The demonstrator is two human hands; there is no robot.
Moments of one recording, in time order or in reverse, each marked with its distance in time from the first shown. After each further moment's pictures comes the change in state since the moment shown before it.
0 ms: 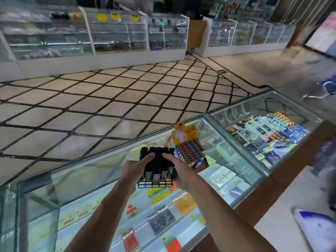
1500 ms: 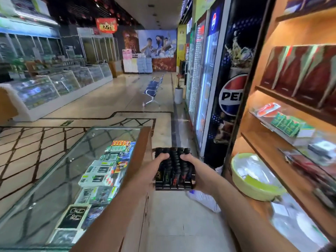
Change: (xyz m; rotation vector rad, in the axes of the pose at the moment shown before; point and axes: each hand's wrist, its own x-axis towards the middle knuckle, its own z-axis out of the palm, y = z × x) left_hand -0.284 0.131 0.757 0.436 -1.045 0.312; right_hand -0.304 -0.026 -0.717 0.522 0.718 -0.356
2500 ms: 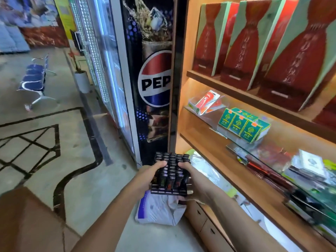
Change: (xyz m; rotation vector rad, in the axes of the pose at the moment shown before) left_hand 0.485 0.093 0.329 0.261 -0.664 -0.140; right_hand 0.295 -0.125 -0.323 0.245 0.553 0.124
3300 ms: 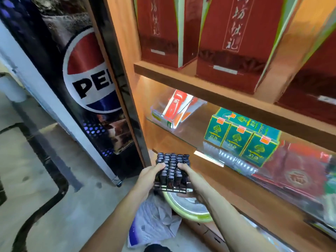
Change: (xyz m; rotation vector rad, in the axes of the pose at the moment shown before) left_hand 0.346 0.034 0.081 0.077 -0.178 -0.104; right_hand 0.250 -0.060 -0.132 0.289 0.280 0.085
